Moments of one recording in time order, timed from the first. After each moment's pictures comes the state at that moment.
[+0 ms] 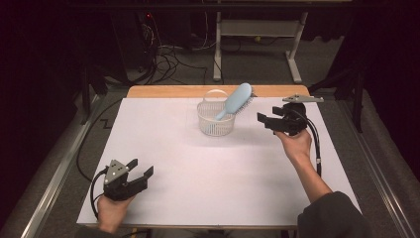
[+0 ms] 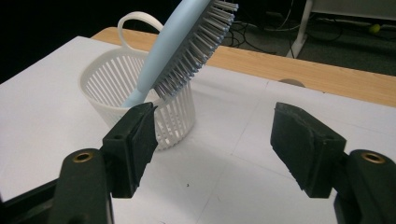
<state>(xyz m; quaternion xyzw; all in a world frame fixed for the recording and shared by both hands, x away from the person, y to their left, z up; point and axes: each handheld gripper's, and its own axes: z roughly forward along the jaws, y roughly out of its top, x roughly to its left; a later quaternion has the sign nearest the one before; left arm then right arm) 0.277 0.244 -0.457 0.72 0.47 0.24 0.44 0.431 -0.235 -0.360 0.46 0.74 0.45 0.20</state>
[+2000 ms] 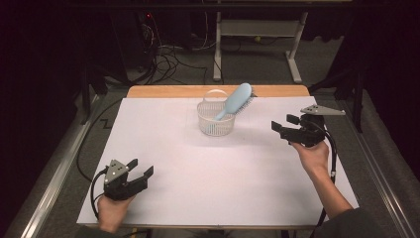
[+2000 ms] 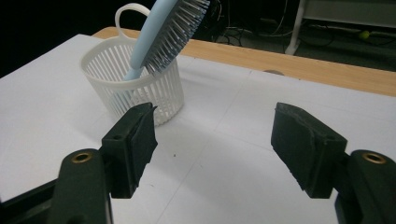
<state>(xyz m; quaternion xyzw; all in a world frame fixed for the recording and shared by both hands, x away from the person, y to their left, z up) 0.277 0.244 -0.458 0.72 0.48 0.24 0.44 0.399 -0.273 -0.365 0.45 0.73 0.46 0.21</state>
